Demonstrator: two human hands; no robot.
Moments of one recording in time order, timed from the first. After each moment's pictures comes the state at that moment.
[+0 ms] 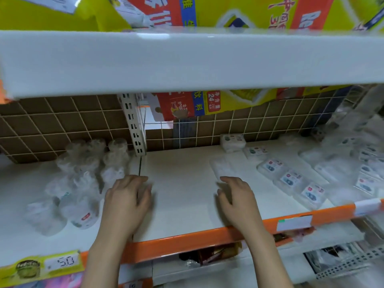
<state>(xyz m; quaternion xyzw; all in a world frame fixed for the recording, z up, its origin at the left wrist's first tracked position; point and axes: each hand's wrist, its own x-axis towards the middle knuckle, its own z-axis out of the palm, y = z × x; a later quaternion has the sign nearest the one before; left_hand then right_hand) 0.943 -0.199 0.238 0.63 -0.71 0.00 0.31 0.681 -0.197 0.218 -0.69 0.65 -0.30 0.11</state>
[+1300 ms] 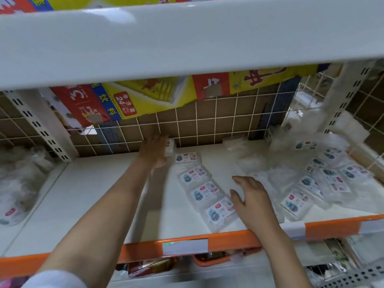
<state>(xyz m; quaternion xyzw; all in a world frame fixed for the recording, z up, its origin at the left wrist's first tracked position) 0.643 -0.388 0.241 0.68 -0.73 0.00 -0.01 0.383 -0.243 0.199 -0.69 0.65 -0.30 0.11</state>
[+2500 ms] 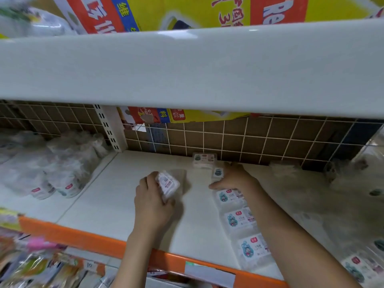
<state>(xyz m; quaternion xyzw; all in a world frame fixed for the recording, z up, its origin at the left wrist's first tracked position) 0.680 -0.245 0.208 0.78 -0.52 -0.04 0.35 0.497 -0.406 0.215 -0.80 0.56 0.00 0.21</state>
